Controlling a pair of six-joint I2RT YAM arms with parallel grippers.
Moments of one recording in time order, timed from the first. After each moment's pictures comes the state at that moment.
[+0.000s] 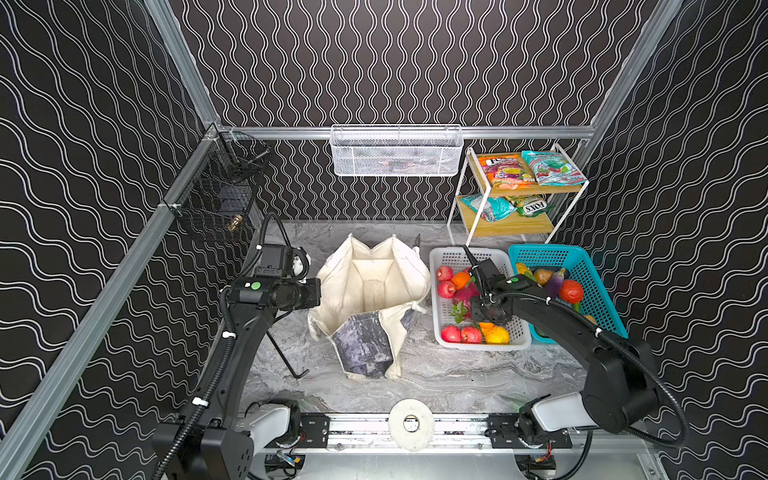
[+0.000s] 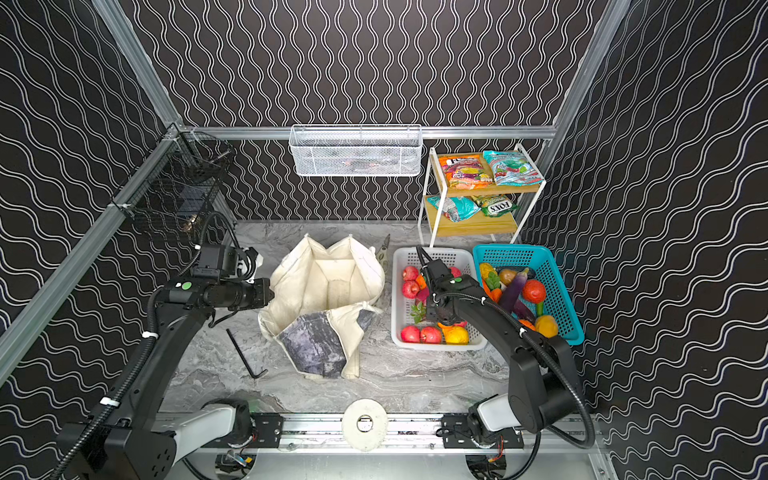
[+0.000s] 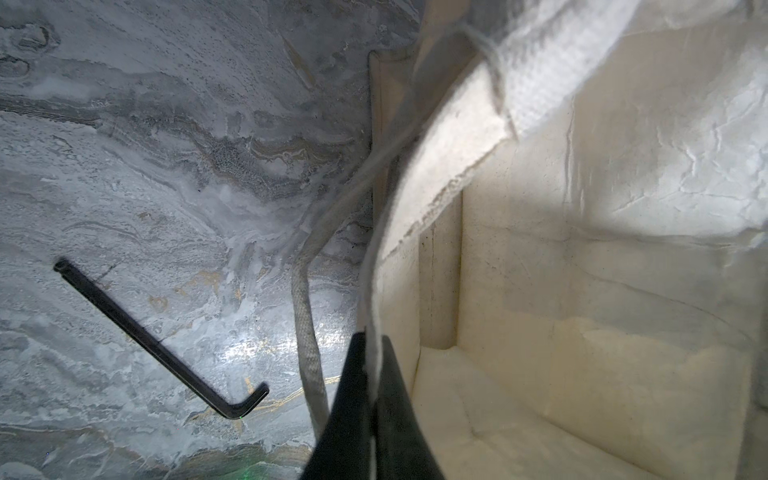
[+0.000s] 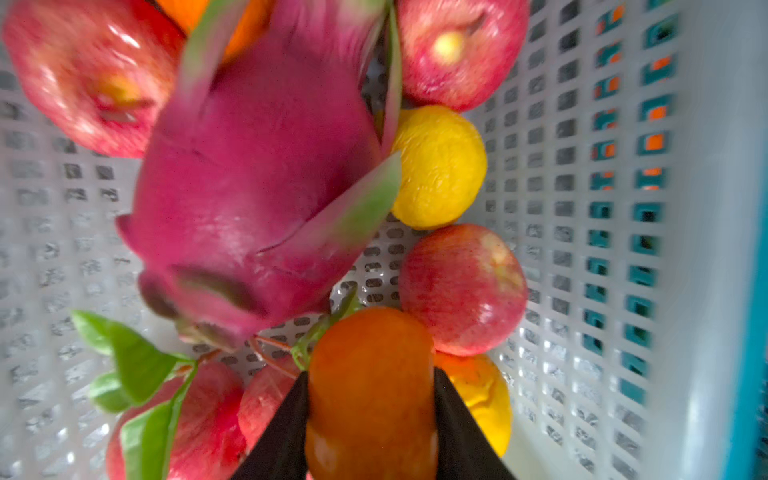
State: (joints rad) left arm -0.10 1.15 1.17 -1.02 0.23 -0.20; right arm 0.41 1.43 1.05 -0.92 0.24 0.46
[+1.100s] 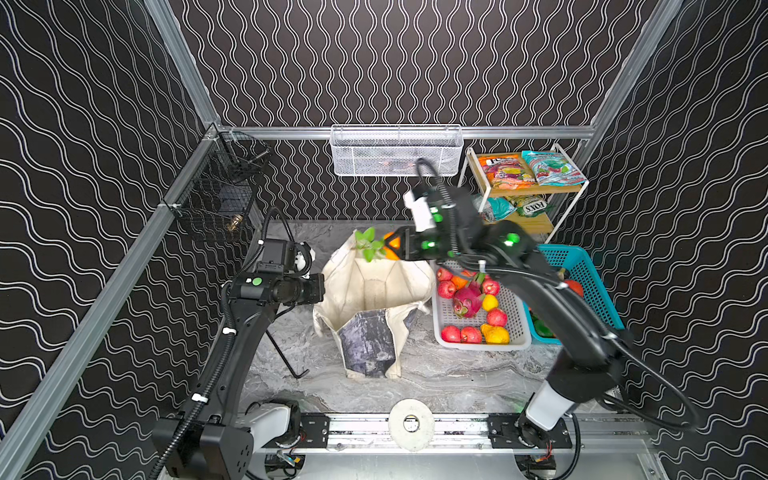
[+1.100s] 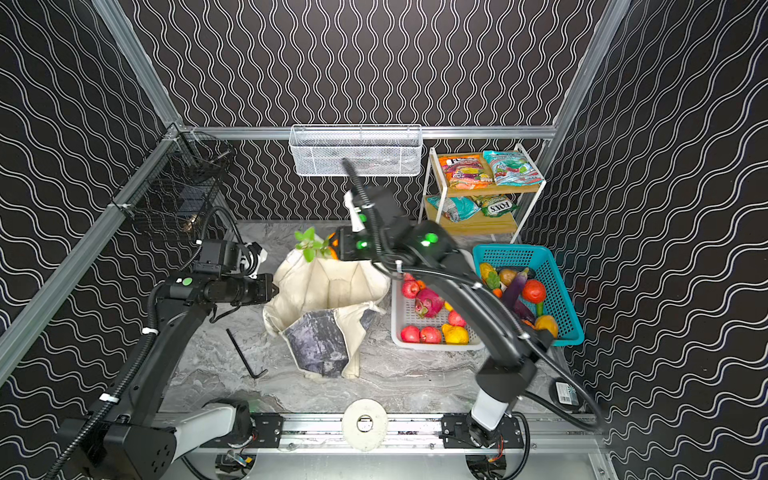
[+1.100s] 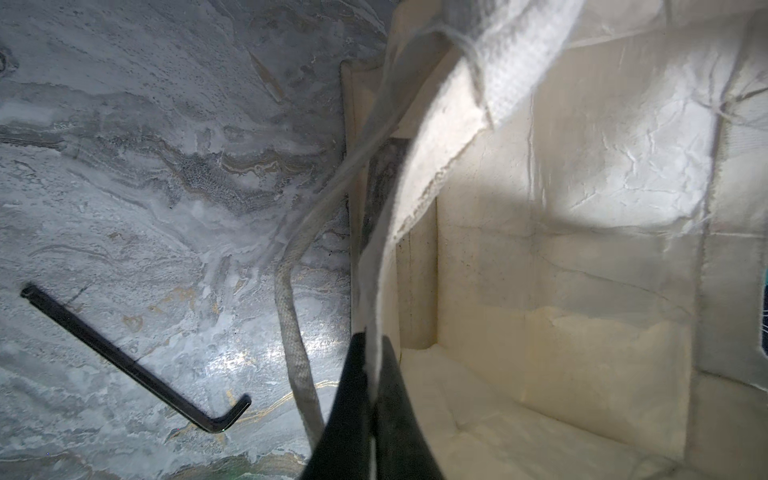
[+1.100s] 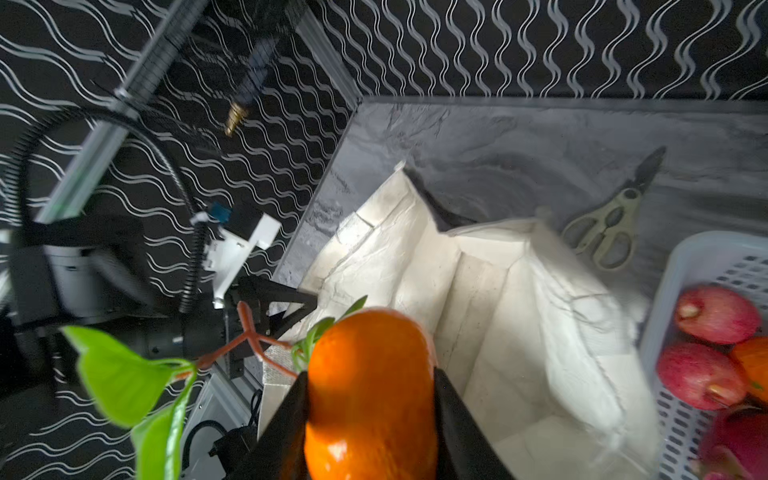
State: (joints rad) left arm -0.12 1.17 1.22 -1.02 0.27 -0.20; right arm 0.88 1.76 2.17 -1.04 -0.02 0.57
